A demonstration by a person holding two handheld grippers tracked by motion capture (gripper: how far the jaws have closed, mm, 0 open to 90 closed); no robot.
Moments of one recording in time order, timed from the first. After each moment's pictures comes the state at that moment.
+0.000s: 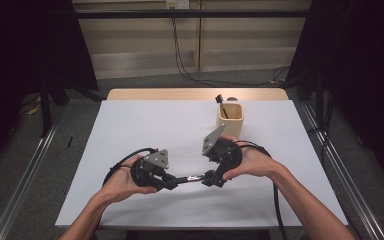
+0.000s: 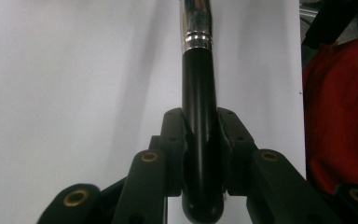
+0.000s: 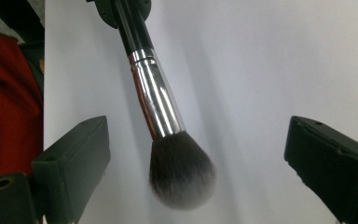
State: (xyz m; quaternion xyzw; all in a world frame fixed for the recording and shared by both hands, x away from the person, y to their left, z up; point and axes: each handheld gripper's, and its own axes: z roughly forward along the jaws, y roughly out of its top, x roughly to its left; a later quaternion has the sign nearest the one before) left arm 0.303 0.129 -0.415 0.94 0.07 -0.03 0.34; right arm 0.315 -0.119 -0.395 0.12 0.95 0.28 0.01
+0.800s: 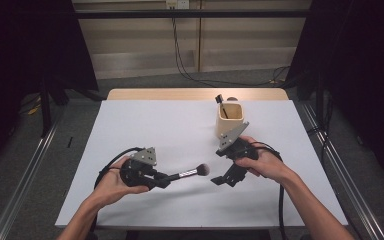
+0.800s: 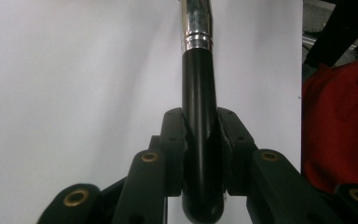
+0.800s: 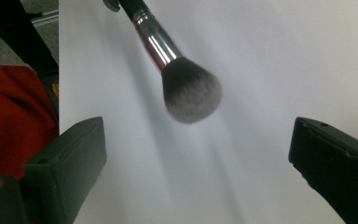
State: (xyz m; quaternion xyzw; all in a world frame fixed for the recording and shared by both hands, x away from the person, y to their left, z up) left arm 0.303 0.157 -0.416 0.92 0.12 -0.04 0.37; right arm 0.307 -0.156 -0.392 0.17 0.93 0.34 0.01
